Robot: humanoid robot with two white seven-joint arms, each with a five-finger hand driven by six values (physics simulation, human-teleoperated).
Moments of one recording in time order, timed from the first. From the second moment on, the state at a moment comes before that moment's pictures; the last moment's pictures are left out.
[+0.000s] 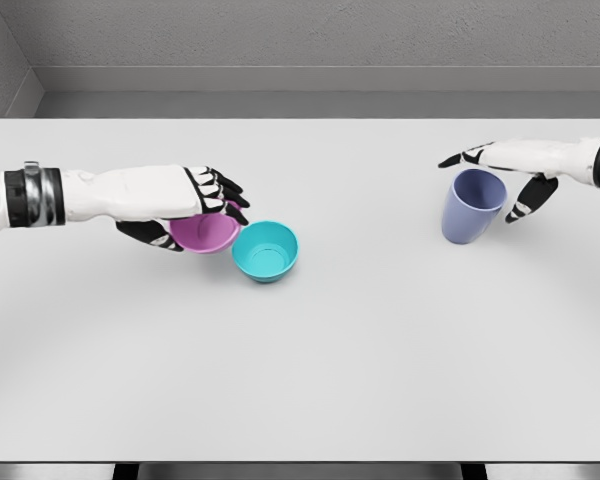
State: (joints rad) left arm -0.81 0.86 -0.88 -1.55 -0.19 -0.61 -0.50; right arm -0.91 -0.87 0.93 -1.22 0.09 -0.37 0.61
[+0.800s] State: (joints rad) left arm -0.83 0.75 -0.88 -1.56 -0.22 -0.61 -0.50; right arm -0.93 -0.87 0.96 -1.26 0.10 -0.38 0.61
